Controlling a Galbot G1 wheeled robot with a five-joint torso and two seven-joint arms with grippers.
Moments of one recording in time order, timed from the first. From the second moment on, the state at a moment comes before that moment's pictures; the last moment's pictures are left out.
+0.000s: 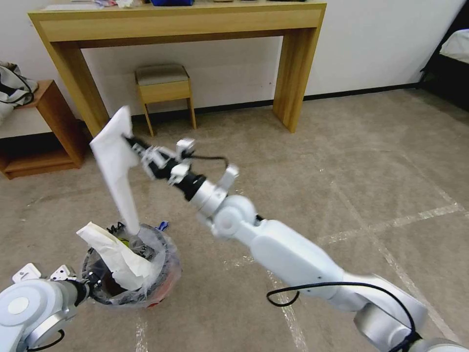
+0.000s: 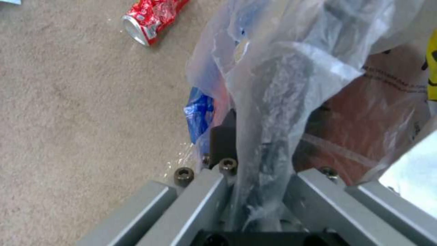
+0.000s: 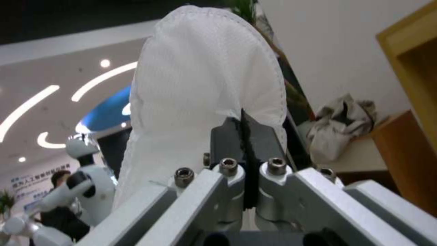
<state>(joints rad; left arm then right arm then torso) 1.53 -0.97 -0.84 -2.14 -1.83 0.55 -1.18 -0.39 1.42 -0.52 1.50 1.17 0.21 -0.34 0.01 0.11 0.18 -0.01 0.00</state>
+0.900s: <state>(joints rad) 1.55 -0.99 -0.84 -2.16 -1.82 0.55 -1.18 -0.49 1.51 -0.58 1.32 0.98 0.28 -0.38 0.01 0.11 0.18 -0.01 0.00</state>
